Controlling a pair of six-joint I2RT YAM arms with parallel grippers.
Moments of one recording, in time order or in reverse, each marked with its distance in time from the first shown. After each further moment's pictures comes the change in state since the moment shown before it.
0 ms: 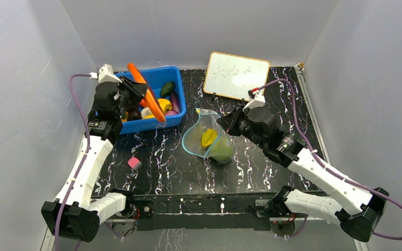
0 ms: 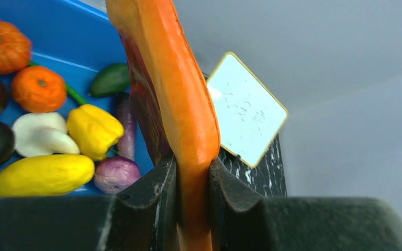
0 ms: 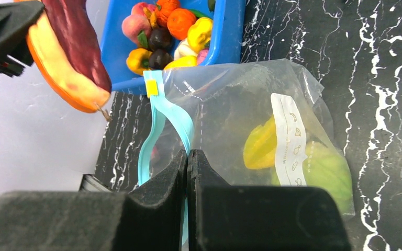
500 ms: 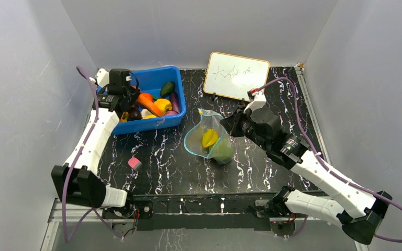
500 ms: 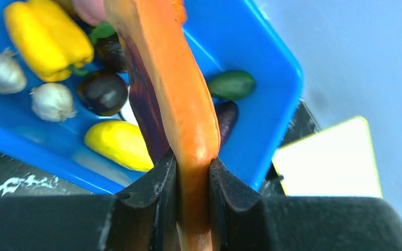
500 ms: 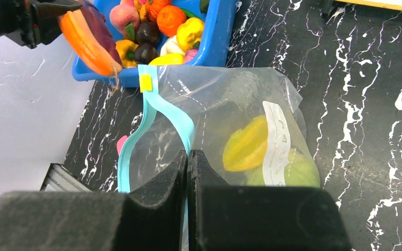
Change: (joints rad) left arm 0.010 0.314 0.259 -0.434 -0.367 -0.252; right arm 0.000 -0.039 0.000 -0.026 0.001 -0.140
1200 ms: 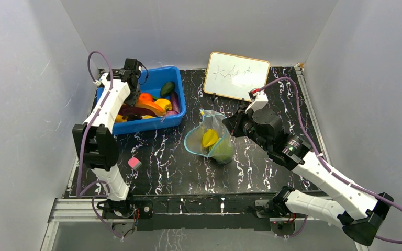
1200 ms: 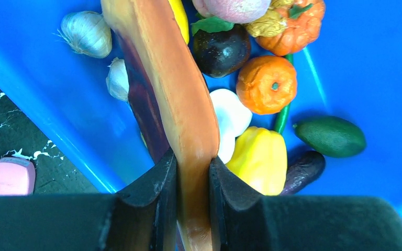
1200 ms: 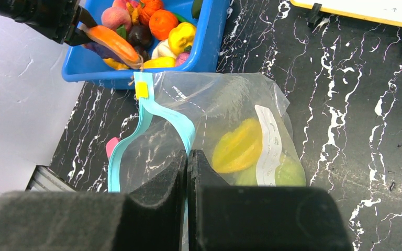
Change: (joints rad) left arm 0.019 0.417 0.375 -0.491 -0.130 -0.282; right arm 0.000 -0.010 0.003 -0.010 0.027 -0.037
